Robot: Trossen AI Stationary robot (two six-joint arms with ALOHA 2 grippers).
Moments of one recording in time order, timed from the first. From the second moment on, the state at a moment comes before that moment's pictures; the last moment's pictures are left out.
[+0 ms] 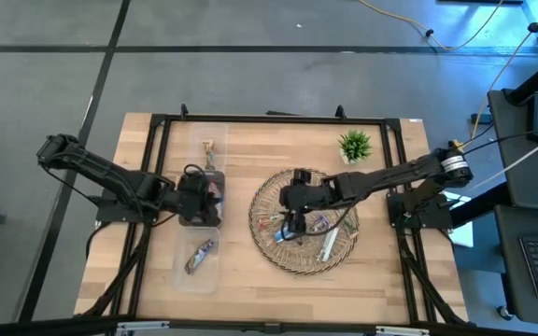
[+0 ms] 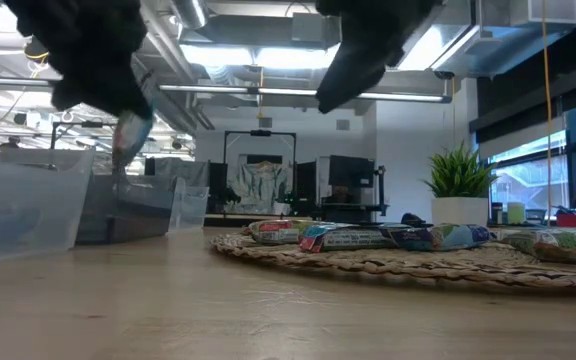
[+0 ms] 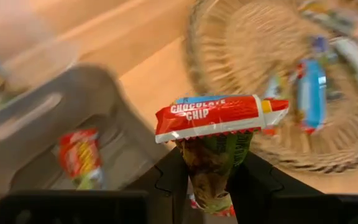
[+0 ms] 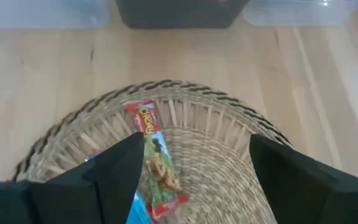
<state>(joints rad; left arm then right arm) -0.32 1.01 0.67 -0.60 -0.53 -1.04 0.18 1.64 1.24 -0.48 0.26 0.16</state>
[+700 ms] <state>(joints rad) -0.32 1.08 0.67 -0.77 -0.48 -1.22 0.14 1.64 0.85 0.02 0.13 0.14</state>
